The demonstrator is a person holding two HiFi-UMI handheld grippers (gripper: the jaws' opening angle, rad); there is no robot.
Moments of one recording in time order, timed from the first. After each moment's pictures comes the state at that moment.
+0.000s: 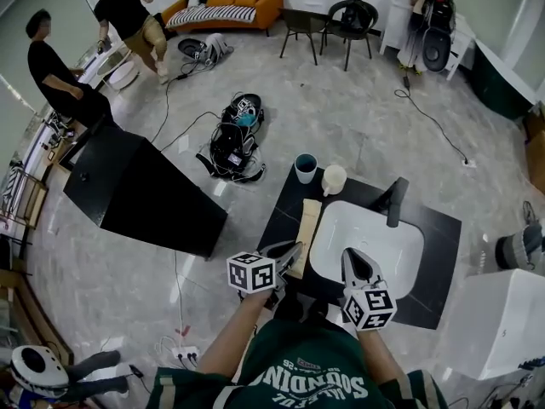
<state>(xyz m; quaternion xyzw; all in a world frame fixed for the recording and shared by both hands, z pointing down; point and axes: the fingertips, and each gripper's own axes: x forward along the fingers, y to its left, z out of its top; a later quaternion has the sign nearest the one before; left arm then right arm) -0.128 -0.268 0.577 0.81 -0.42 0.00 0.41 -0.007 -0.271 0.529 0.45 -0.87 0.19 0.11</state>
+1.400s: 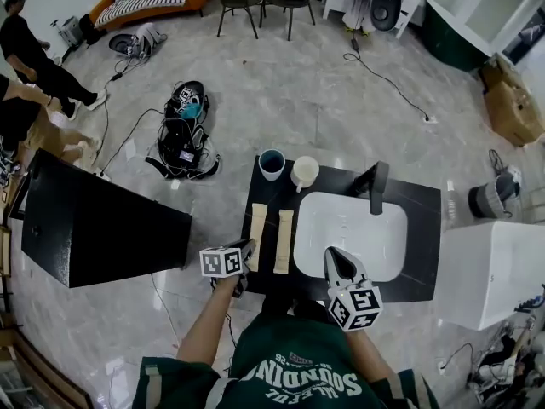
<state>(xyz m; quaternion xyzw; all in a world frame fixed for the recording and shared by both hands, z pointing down) -0.231 -0.330 0.756 0.75 -0.42 0.15 0.49 -0.036 -0.306 0.573 0.53 -0.81 0.23 0.13</state>
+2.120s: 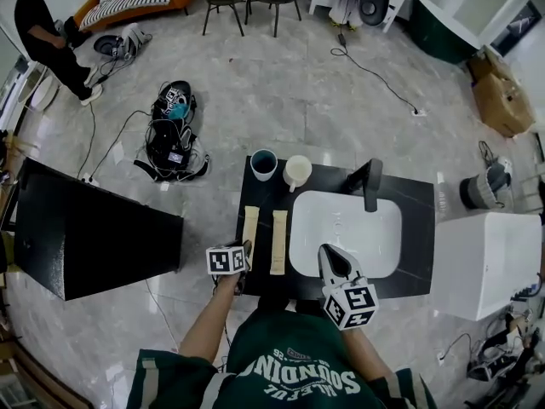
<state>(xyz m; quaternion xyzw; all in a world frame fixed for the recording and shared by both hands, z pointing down) -0.236 -0.337 0.810 0.72 -0.44 0.23 0.47 -0.043 -0.317 0.573 0.54 -0.80 0.22 0.14</state>
